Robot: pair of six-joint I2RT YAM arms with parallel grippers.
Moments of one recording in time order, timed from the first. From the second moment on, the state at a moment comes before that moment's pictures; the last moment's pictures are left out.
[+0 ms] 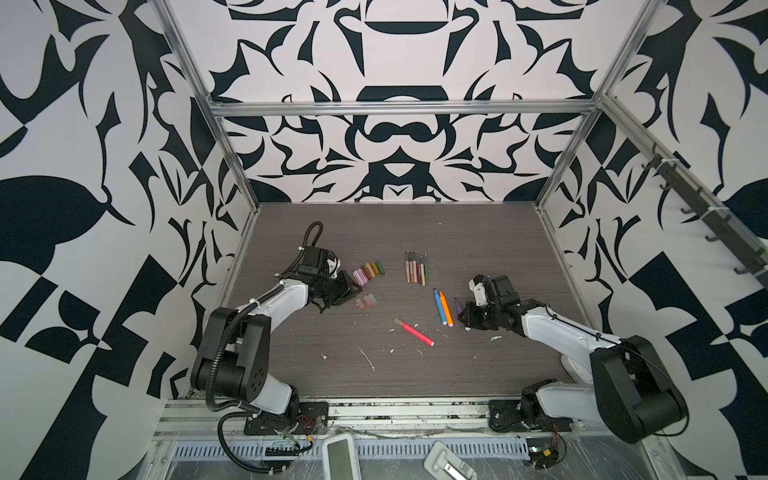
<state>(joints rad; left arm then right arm) -0.25 1.50 0.82 -0.31 0.57 -0.70 0.31 1.30 0.54 -0.28 -0.30 0.45</state>
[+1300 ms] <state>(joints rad) -0.25 1.49 0.76 -0.31 0.59 -0.70 0.31 1.45 0.62 -0.24 -0.34 0.41</state>
